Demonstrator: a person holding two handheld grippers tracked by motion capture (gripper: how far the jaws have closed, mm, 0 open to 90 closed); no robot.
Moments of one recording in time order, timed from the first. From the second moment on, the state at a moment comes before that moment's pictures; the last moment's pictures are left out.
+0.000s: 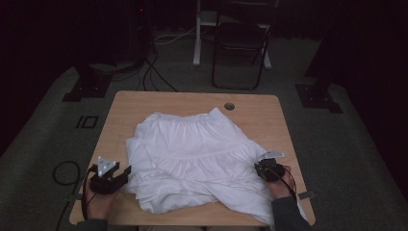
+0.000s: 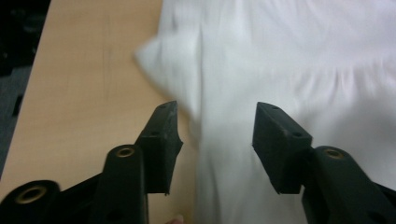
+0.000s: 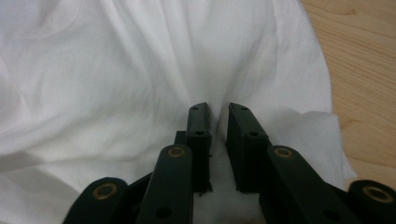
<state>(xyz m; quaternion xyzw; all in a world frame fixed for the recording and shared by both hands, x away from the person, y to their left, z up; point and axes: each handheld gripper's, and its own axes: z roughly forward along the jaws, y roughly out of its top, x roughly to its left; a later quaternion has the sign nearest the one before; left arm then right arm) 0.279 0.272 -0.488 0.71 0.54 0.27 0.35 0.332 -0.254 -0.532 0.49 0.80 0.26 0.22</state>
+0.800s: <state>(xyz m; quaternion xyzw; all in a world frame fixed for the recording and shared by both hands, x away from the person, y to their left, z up) 0.280 0.293 -0.531 0.72 0.59 0.23 0.26 0.329 -0.263 -0.533 0.50 0.79 0.27 0.22</state>
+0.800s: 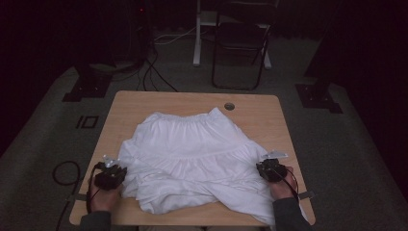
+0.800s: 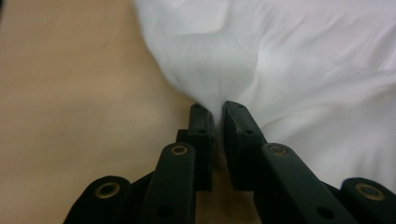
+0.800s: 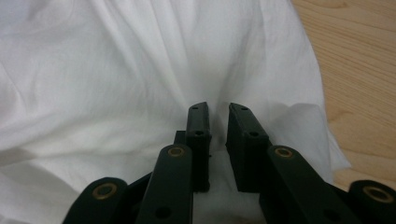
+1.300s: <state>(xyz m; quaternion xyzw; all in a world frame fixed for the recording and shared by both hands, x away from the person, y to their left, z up) 0.302 0.287 -0.493 0.70 0.57 0.28 0.33 0.334 -0.260 -0.516 0.50 0.77 0.30 0.25</state>
